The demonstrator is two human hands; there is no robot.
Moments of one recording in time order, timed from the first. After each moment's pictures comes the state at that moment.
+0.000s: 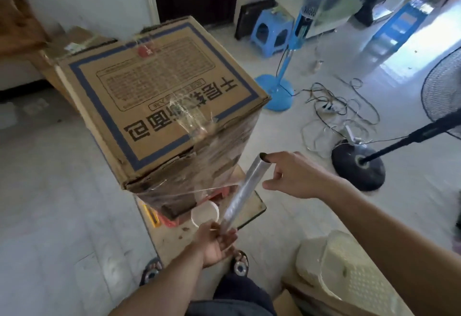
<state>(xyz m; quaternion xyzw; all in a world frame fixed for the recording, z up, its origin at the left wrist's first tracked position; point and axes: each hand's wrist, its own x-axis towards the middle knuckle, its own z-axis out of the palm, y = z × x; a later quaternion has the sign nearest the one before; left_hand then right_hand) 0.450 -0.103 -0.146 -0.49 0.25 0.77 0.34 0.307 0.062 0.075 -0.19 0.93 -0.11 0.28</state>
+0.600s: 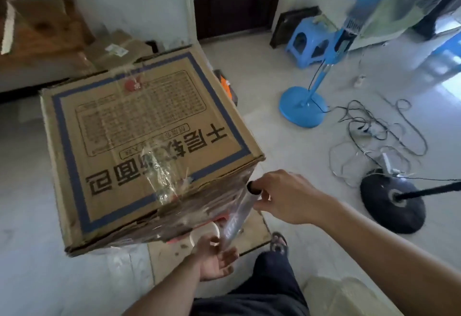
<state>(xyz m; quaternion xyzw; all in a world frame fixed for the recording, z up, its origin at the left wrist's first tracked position) 0.399 -0.093 -0.181 -0.52 0.19 0.76 0.32 0.229 0.046 0.065 -0.37 0.88 -0.05 0.29</state>
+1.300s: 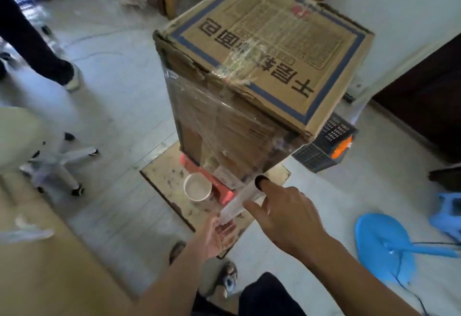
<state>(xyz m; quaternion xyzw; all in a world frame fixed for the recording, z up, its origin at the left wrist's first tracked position) 0.314 0.077 -0.220 -0.52 -0.10 0.81 -0.23 0.173 0.051 0.030 -0.69 0.68 0.03 0.25</state>
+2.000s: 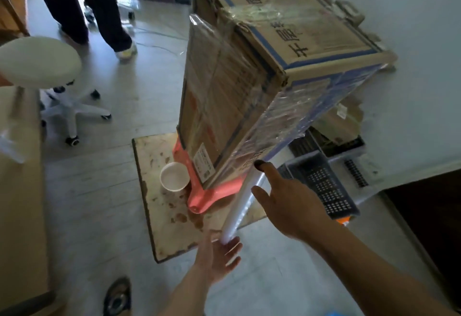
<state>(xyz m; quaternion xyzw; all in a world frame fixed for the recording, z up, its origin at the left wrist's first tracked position) 0.140 0.113 -0.248 -0.37 -0.26 0.78 -0.44 0.066 0.008 0.006 -0.83 0.52 0.12 0.17</state>
